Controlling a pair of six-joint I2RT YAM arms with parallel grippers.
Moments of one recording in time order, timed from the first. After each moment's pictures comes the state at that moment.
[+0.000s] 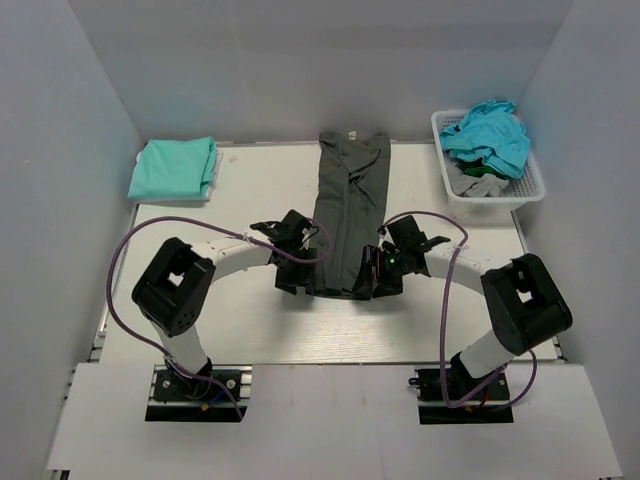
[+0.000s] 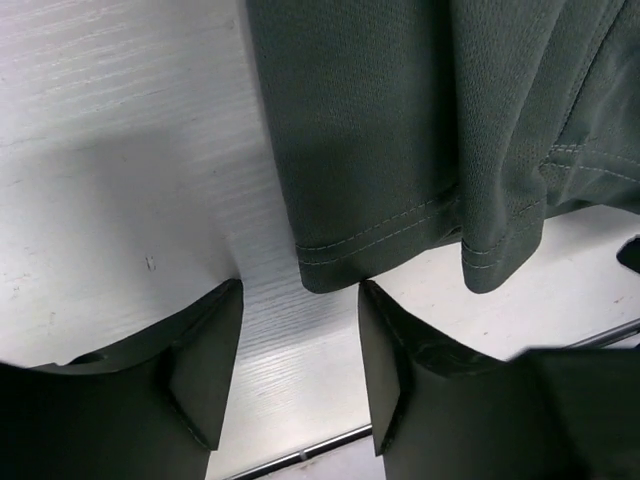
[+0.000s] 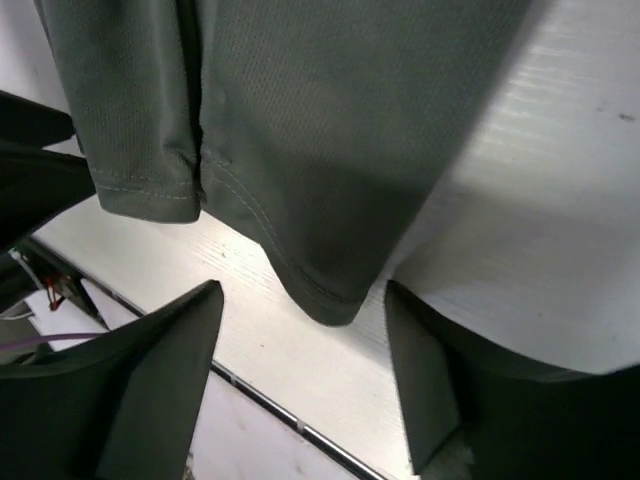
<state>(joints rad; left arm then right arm) -0.66 1.74 1.05 -0.56 0.17 -0.55 0.50 1.54 0.76 -0.34 -0.45 0.55</state>
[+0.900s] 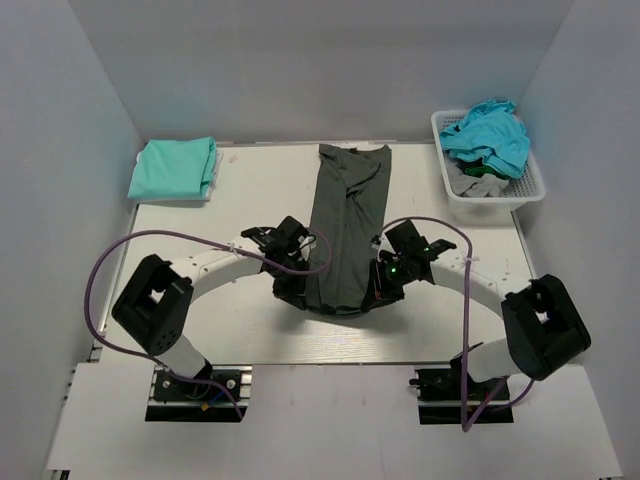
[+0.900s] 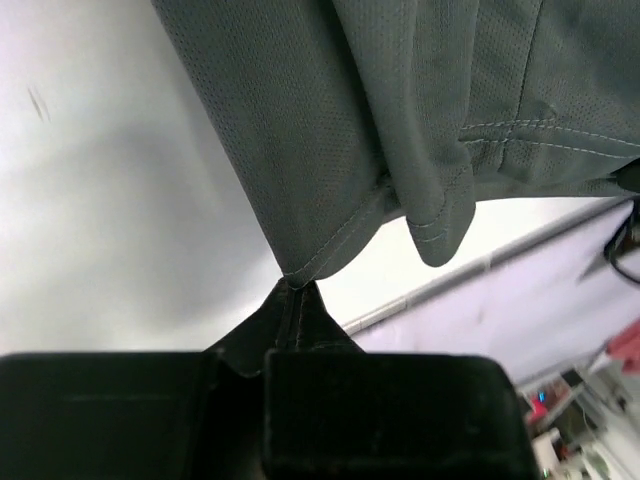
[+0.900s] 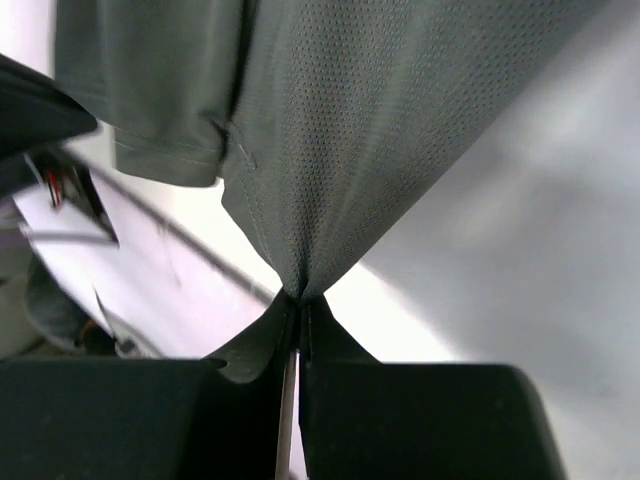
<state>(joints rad) -0.71 1.61 1.00 -0.67 0.29 -0.52 0.56 1.42 0.77 -0.51 -0.53 0.49</state>
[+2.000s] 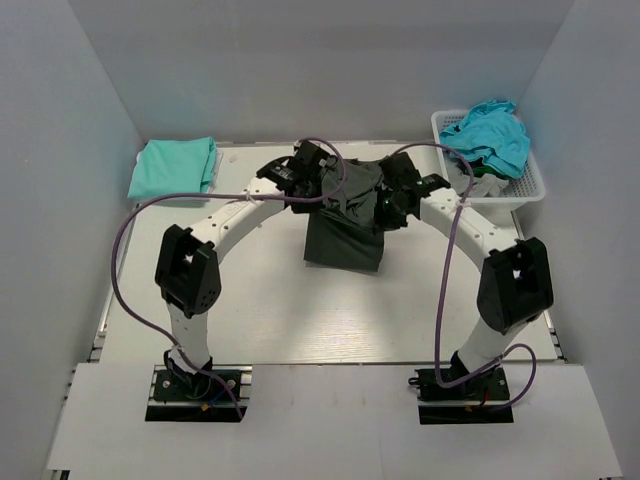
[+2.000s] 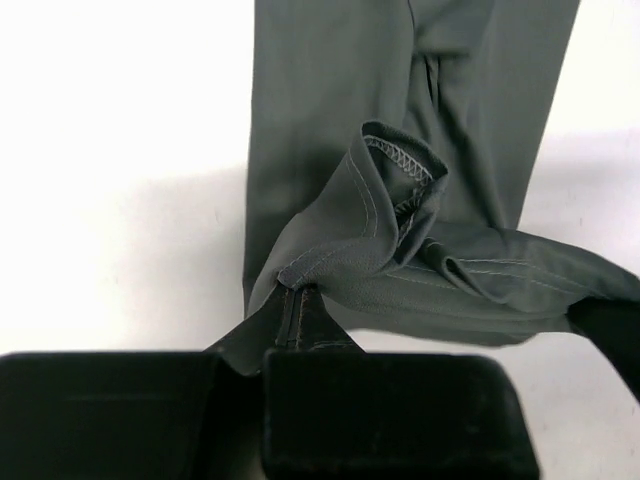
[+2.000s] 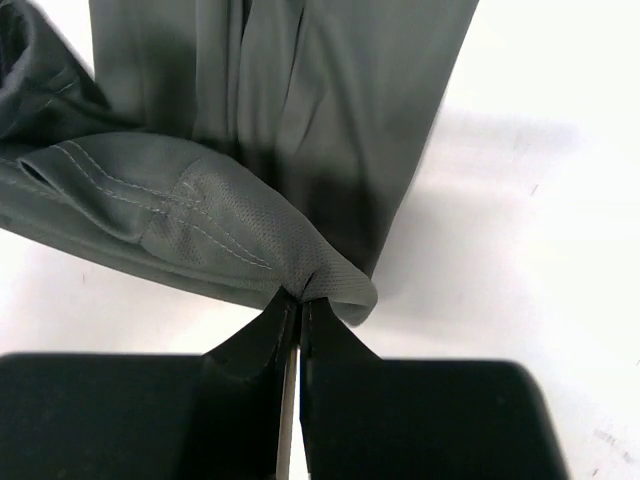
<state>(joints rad) -0.63 1.91 1.73 -0.76 -0.18 -0.55 0.48 1.68 1.37 -0.73 -0.03 0.45</state>
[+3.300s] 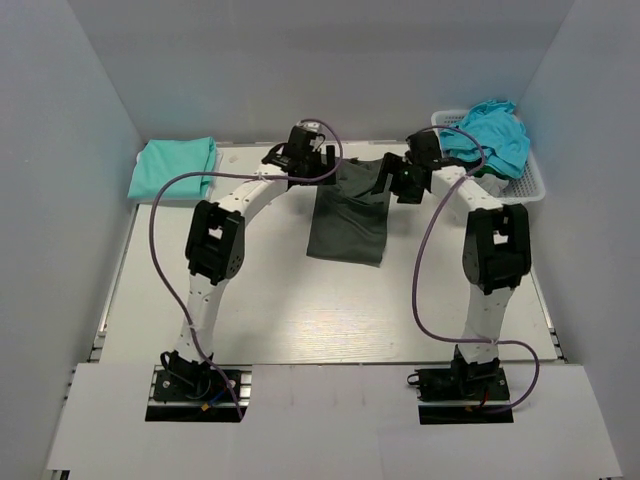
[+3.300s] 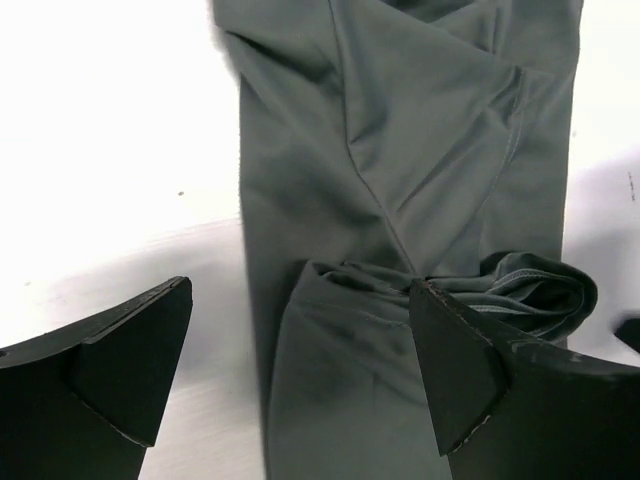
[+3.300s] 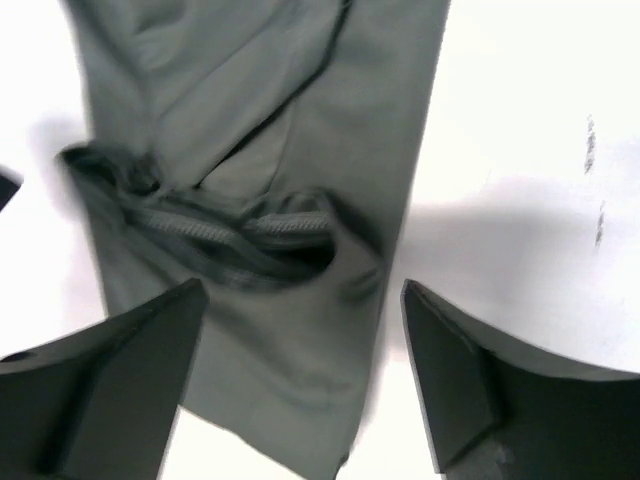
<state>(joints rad) -0.48 2.30 2.01 -0.42 -0.02 -0.36 0.24 2.03 1.63 -0.51 -0.20 0.43</state>
